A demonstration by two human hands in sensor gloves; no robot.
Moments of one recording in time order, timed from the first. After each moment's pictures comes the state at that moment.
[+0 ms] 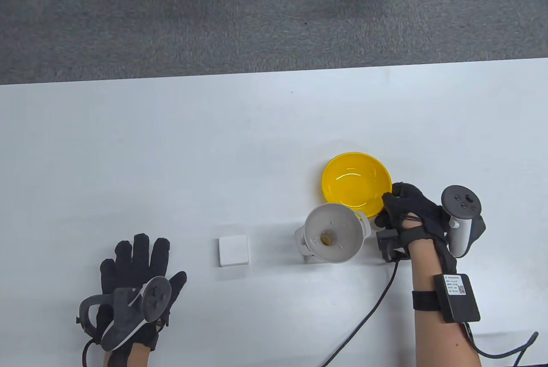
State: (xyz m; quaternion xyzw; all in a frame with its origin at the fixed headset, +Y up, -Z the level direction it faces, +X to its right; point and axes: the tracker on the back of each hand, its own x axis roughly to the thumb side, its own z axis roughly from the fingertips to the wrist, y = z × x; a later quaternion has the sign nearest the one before) left_hand -0.231 -0.718 -0.021 -0.05 0.06 -0.03 1.00; right_hand 0.305 -0.729 -0.210 -0.23 0.09 0.82 0.51
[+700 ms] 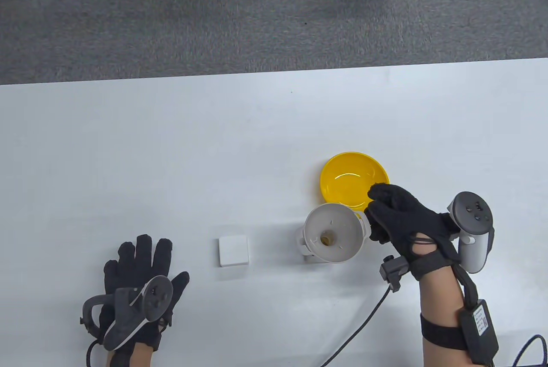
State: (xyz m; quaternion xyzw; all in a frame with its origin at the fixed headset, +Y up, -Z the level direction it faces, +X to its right) left_hand -0.229 -0.719 -0.021 -0.05 0.06 -0.01 1.00; right_hand 0.260 -0.648 -0.171 -0.03 0.14 0.78 0.60
